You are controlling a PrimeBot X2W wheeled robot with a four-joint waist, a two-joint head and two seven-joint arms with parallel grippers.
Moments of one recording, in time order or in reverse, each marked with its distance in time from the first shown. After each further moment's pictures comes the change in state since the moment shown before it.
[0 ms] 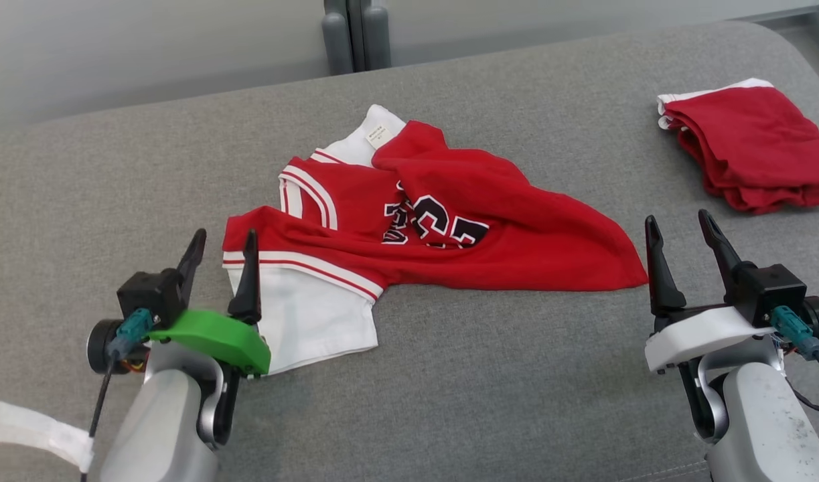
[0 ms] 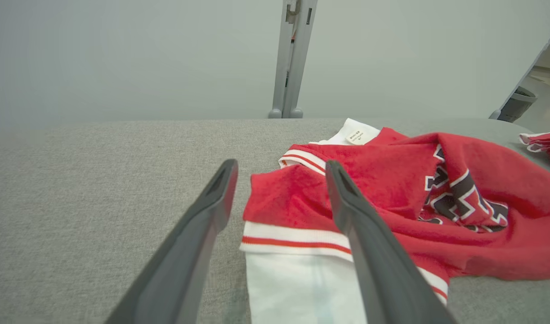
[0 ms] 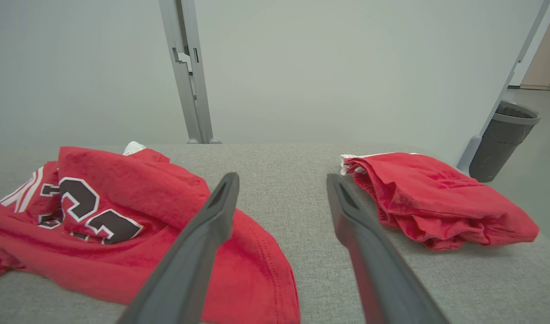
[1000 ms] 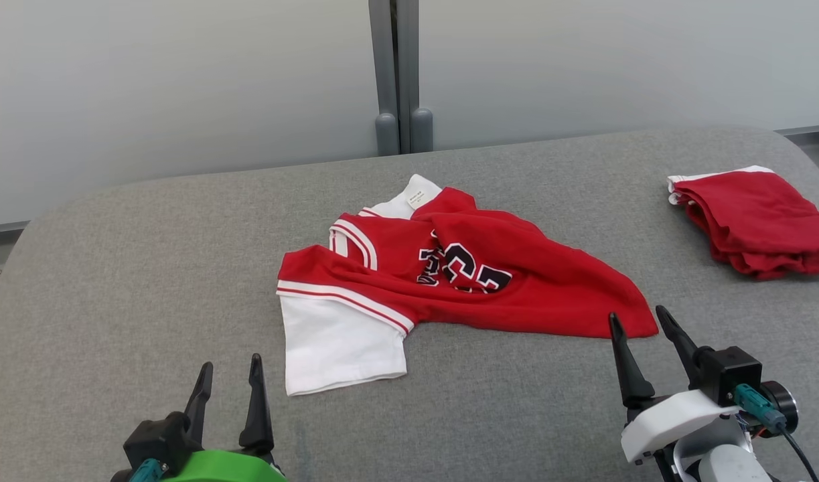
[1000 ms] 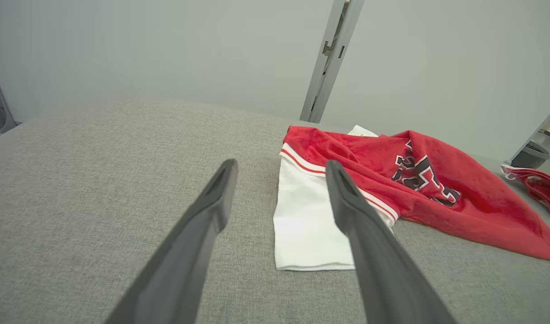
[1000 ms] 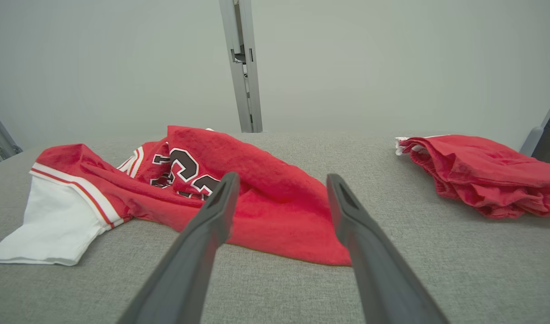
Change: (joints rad) left arm 0.442 -0.097 0.111 -0.300 0.035 0.047 -0.002; right arm 0.182 0.000 0.101 0.023 0.074 0.000 -0.001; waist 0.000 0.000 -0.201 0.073
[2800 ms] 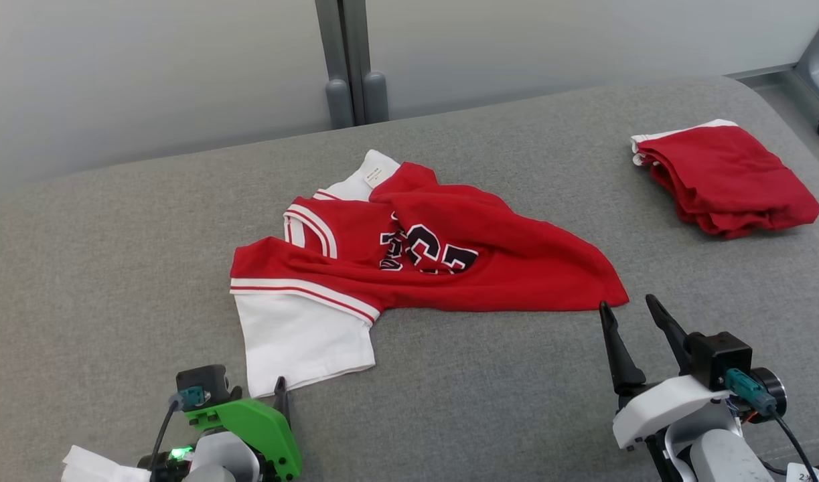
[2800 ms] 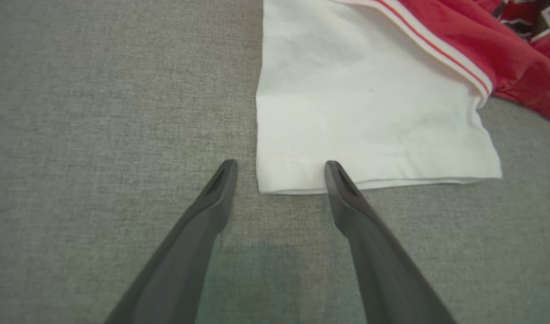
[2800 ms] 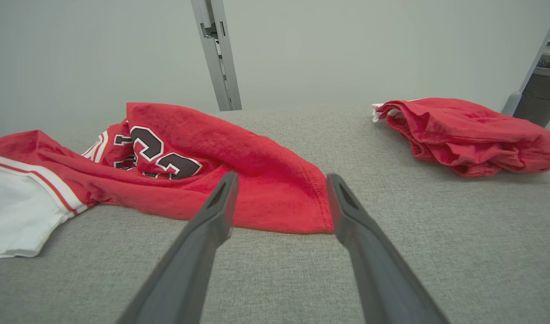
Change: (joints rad) left arm -0.243 0.006 -0.087 0.387 -0.072 0.102 0.324; right arm -0.050 0.000 0.023 0.048 0.020 0.000 0.000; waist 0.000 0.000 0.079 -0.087
